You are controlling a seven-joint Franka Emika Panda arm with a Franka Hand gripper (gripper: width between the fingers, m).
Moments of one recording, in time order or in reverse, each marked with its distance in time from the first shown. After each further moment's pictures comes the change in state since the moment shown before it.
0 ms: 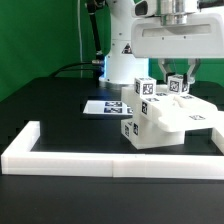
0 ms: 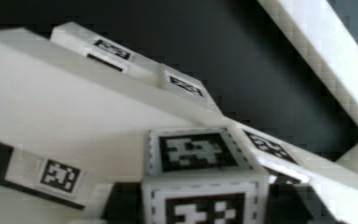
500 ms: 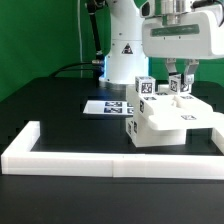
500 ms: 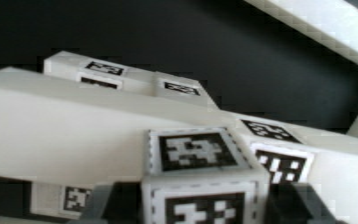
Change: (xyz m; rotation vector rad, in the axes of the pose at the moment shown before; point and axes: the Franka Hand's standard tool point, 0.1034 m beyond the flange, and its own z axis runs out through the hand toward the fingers) arm -0.001 -0.002 0.000 0.009 -0.006 0.314
